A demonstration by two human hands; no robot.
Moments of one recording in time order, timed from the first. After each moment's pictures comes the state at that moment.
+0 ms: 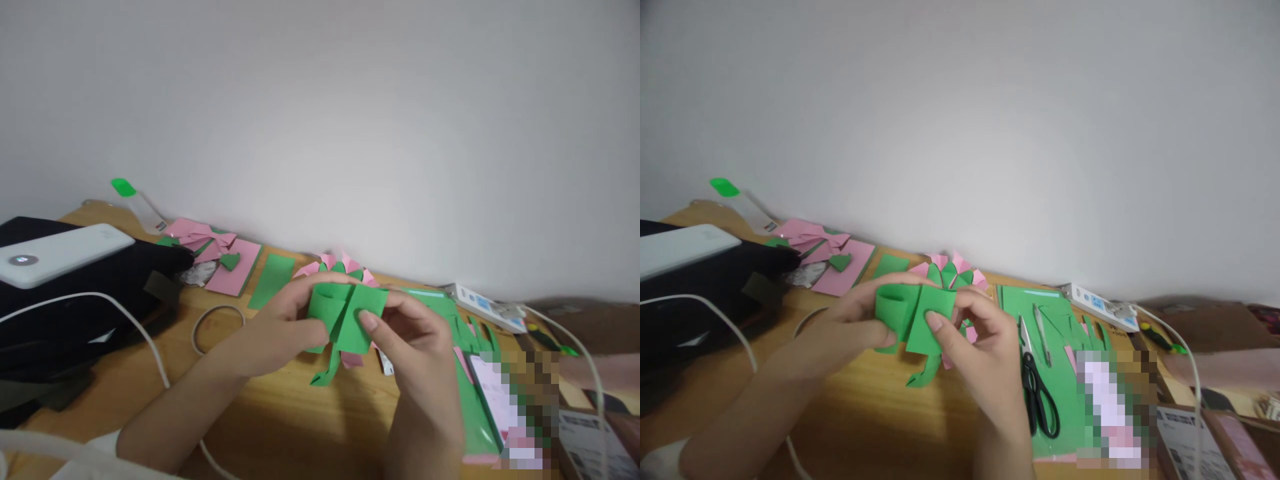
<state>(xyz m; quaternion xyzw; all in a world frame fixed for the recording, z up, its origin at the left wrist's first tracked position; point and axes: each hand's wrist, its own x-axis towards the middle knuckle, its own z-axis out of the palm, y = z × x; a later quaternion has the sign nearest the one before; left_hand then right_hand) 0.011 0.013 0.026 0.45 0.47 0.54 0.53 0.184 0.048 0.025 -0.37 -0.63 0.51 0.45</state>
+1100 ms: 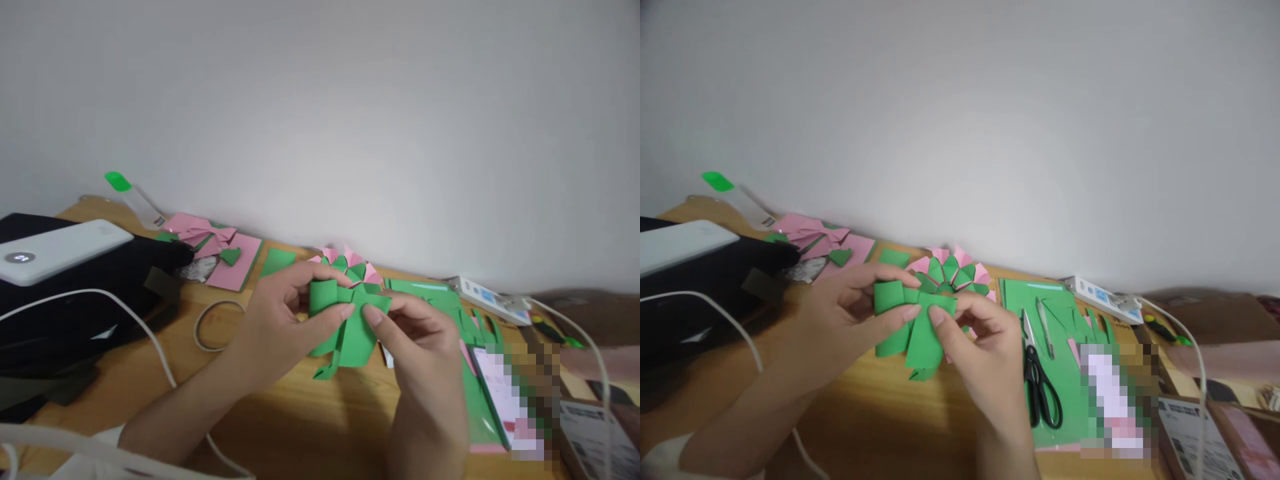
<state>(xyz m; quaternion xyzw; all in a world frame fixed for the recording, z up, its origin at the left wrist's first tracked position) 0.019 0.008 0.039 0.48 0.49 0.60 0.42 0.182 0.043 0.024 -0.36 -0.60 0.55 0.45</state>
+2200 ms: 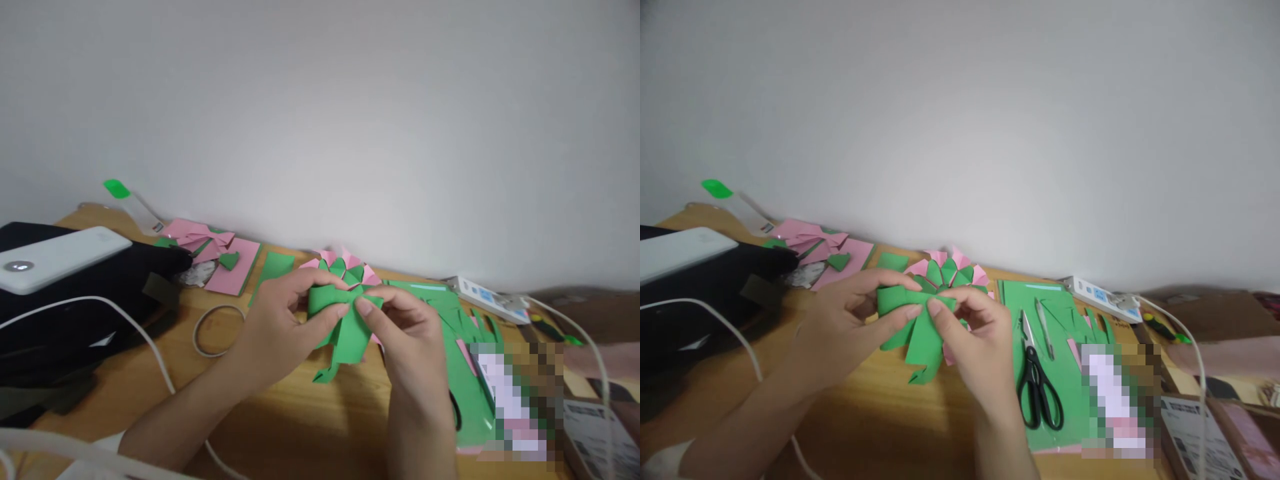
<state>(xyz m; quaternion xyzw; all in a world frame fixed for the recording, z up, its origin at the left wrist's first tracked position) 0.021 0.009 0.035 0.53 0.56 0.55 0.33 0.174 0.048 0.018 -0.40 -0.54 0.58 0.46</state>
